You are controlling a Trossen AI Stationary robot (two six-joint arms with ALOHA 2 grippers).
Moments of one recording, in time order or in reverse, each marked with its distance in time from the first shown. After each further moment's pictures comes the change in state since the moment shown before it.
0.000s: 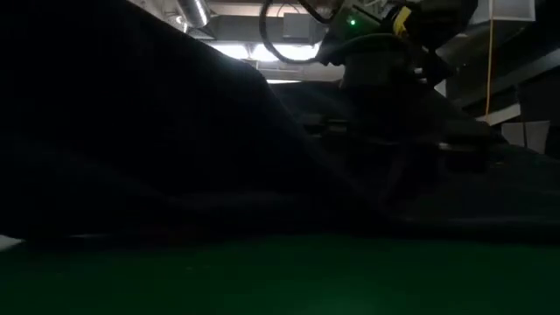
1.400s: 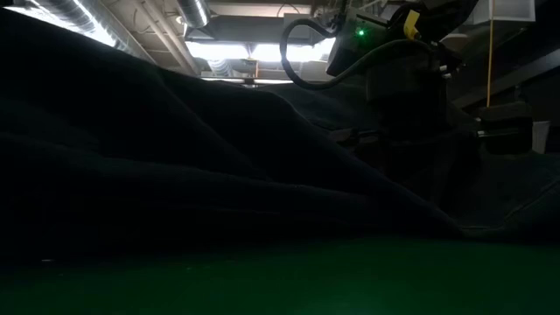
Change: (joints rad) left arm -0.148 0.255 0.000 -0.162 0.266 -0.665; right arm 0.000 0.000 -0.004 -0.235 -0.040 0.057
